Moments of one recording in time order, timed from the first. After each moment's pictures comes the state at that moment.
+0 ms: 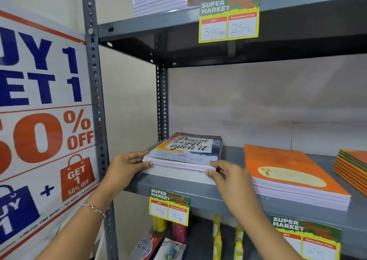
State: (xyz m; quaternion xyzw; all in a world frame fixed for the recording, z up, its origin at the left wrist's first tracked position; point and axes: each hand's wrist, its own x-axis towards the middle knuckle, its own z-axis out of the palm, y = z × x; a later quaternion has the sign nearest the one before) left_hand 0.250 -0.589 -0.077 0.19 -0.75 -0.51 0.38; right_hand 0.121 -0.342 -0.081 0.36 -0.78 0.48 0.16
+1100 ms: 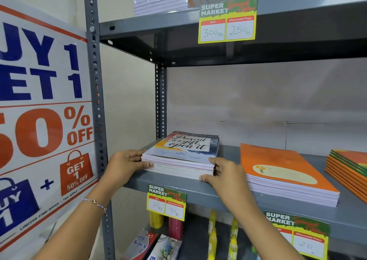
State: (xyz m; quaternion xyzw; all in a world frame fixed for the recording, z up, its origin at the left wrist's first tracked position) left_hand 0.250 -0.586 -0.078 0.20 -0.78 -0.47 0.37; right_hand 0.115 -0.345 -0.082 0.36 -0.80 0.47 0.14
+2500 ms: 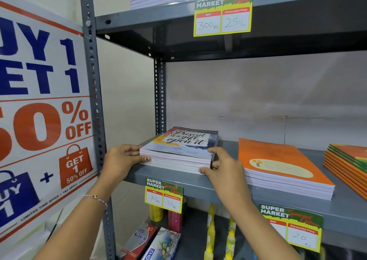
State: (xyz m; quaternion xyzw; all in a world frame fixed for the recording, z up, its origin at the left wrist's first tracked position) left_hand 0.245 -0.584 -0.082 0.23 -0.72 -0.50 0.42; right_hand 0.124 -0.340 -0.084 0.35 -0.79 0.48 0.16
